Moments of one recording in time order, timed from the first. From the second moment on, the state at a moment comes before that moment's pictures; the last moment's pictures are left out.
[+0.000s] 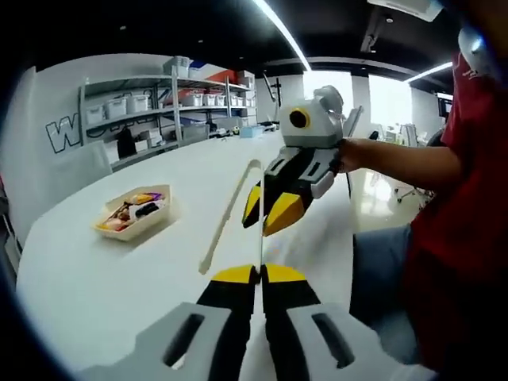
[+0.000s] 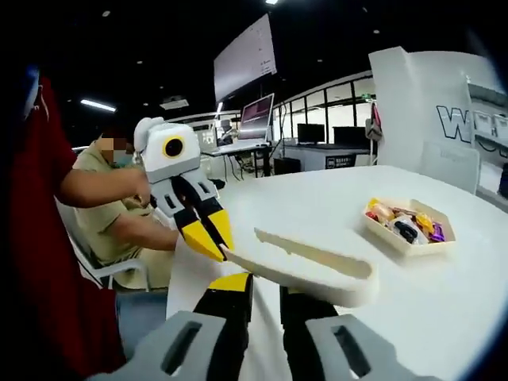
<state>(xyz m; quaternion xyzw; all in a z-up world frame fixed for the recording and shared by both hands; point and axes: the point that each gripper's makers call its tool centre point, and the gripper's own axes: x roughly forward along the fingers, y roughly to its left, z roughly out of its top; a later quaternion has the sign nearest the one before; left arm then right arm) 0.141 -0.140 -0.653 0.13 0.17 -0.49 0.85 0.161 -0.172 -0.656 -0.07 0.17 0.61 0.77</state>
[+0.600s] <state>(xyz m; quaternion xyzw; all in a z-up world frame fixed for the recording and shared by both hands) 0.139 -0.139 -0.681 0.17 0.18 -0.50 0.83 0.174 -0.189 -0.693 -0.09 0.21 0.57 0.79</state>
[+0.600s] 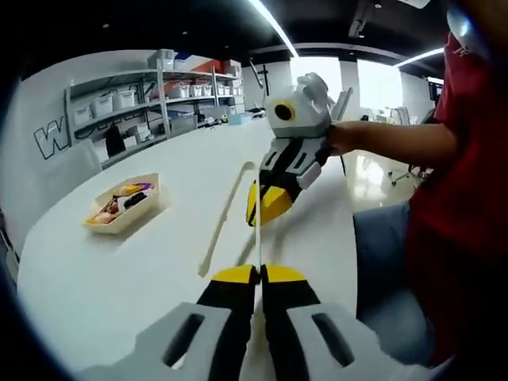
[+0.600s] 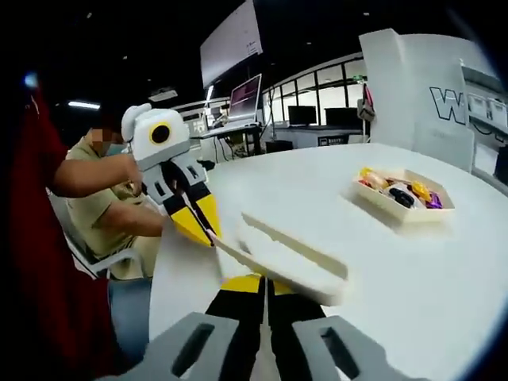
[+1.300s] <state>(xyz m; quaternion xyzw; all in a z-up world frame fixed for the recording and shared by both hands) 0.141 -0.122 -0.698 0.18 0.21 -0.50 0.82 0.195 -0.225 -0.702 -0.10 0.21 0.52 0.82</state>
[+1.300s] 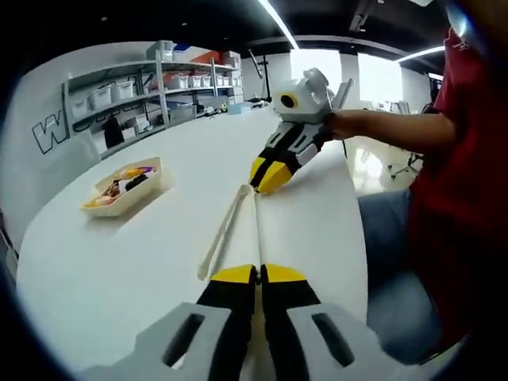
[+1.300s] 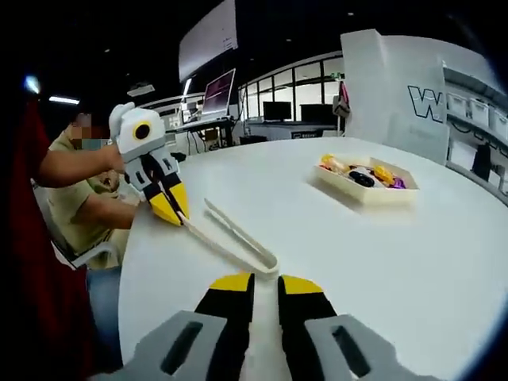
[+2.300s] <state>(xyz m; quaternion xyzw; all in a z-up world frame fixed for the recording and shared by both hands) 0.158 -0.110 -0.703 0.19 0.23 -0.46 0.84 0.179 -0.210 -0.707 -0.14 0.19 0.55 0.80</state>
